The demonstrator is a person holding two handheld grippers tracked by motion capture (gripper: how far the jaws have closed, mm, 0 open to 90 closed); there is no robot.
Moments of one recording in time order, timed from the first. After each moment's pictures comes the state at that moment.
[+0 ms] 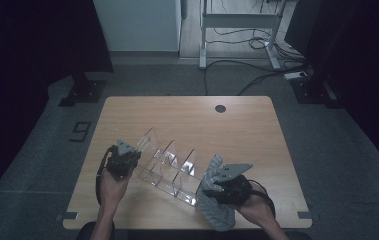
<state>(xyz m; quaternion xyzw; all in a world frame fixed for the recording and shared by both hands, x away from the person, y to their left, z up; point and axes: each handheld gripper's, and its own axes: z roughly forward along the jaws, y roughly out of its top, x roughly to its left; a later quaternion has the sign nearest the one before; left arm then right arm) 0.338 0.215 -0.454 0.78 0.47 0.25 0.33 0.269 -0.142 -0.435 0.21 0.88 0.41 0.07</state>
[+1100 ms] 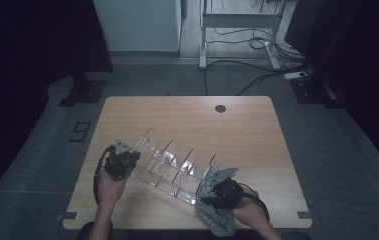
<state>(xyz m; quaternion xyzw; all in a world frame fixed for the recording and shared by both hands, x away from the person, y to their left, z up) 0.339 0.222 -0.454 0.78 0.46 0.23 0.34 0.280 -0.129 -0.479 0.24 0.91 0.34 0.03</state>
